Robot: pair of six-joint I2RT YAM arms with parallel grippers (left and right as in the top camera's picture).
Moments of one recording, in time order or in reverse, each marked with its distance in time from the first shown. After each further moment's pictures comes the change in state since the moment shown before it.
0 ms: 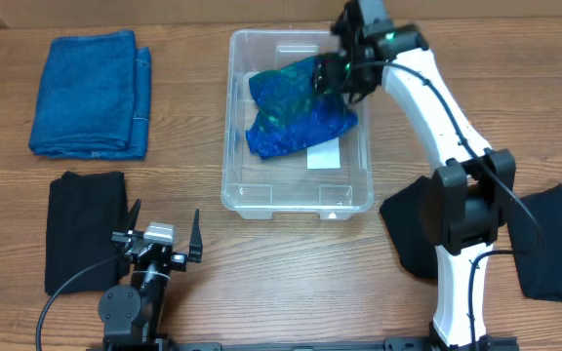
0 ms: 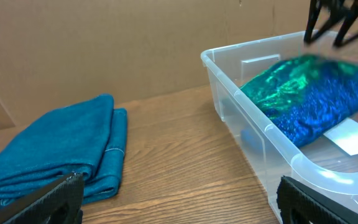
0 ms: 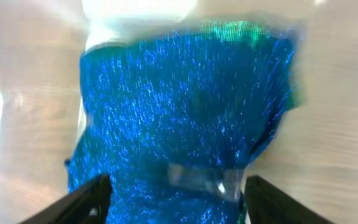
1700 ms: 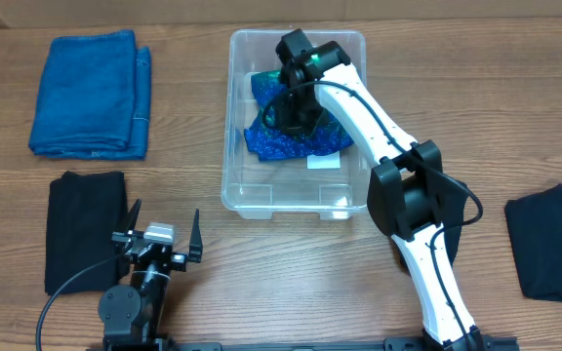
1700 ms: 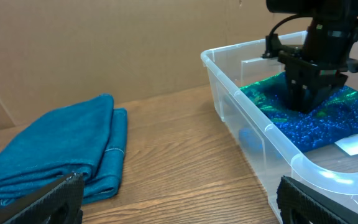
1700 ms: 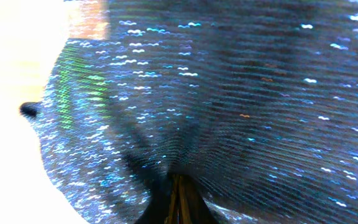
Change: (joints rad) left arm 0.000 0.000 0.000 0.000 0.000 0.000; right arm 0.195 0.276 0.177 -0.220 -0.003 0.043
